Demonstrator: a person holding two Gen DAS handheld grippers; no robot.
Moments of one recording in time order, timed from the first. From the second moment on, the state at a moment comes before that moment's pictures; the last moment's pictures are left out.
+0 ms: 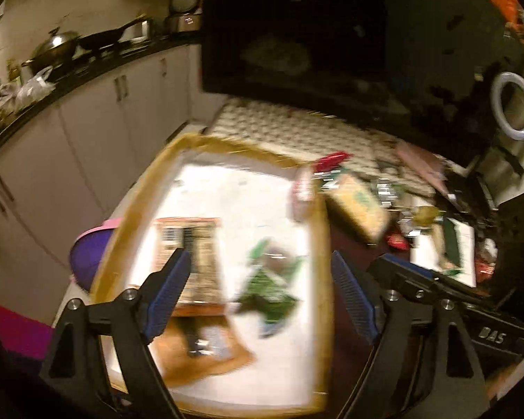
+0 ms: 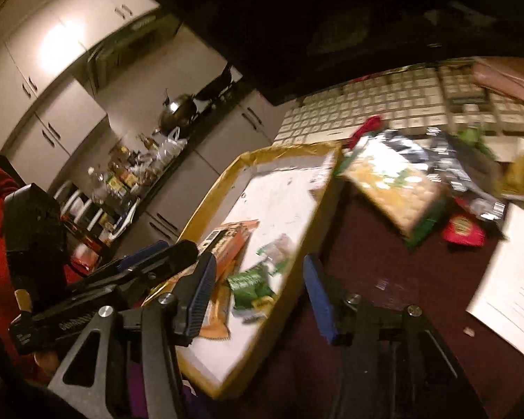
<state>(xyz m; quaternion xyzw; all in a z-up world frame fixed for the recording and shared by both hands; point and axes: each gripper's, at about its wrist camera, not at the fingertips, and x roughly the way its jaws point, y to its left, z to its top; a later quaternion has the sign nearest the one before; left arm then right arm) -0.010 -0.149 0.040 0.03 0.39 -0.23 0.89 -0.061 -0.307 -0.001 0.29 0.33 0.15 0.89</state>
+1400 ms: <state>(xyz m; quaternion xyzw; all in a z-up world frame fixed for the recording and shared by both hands) -0.050 -0.239 0.028 0.00 0.45 -0.33 0.83 -0.159 -0.435 -0.005 0.33 0.28 -0.04 0.90</state>
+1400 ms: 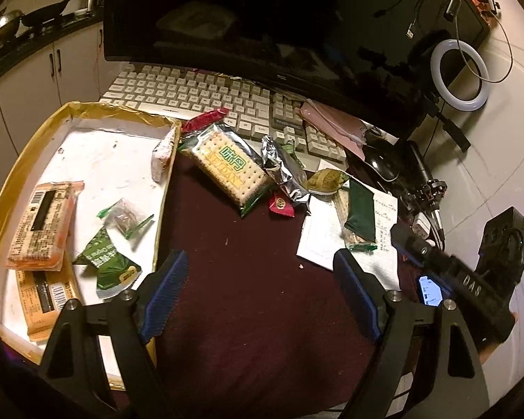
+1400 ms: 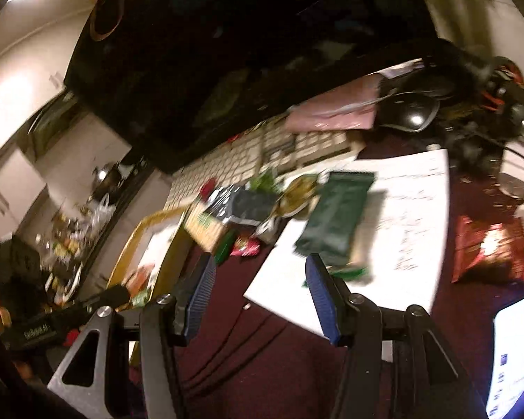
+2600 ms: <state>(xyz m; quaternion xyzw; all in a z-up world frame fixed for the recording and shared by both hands) -0.046 -0.428 -0.012 0.15 0.46 -0.39 0.78 -0.194 -0.523 -0.022 0.27 0.38 -0.25 0.85</state>
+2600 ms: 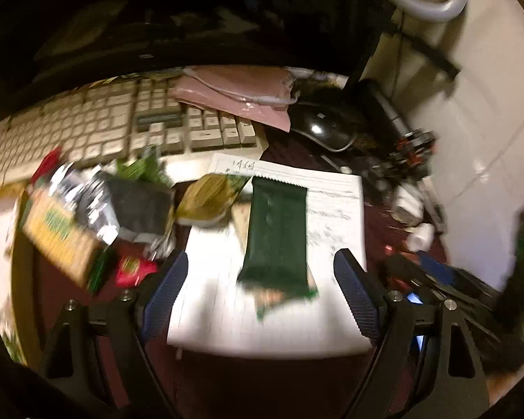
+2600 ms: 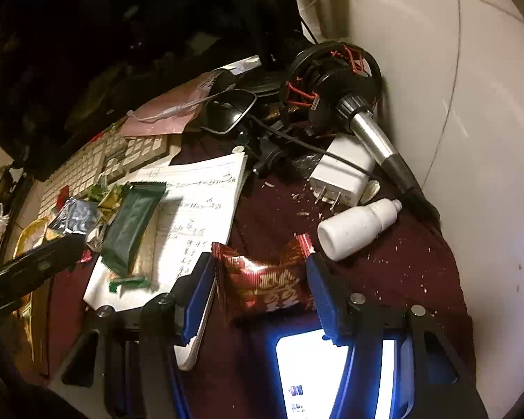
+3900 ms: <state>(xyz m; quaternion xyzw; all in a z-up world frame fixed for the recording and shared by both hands) -0.094 -0.276 -0.043 0.04 0.54 -0.41 0.73 -0.157 -0.399 0.013 0.22 0.33 -0.10 0.91</state>
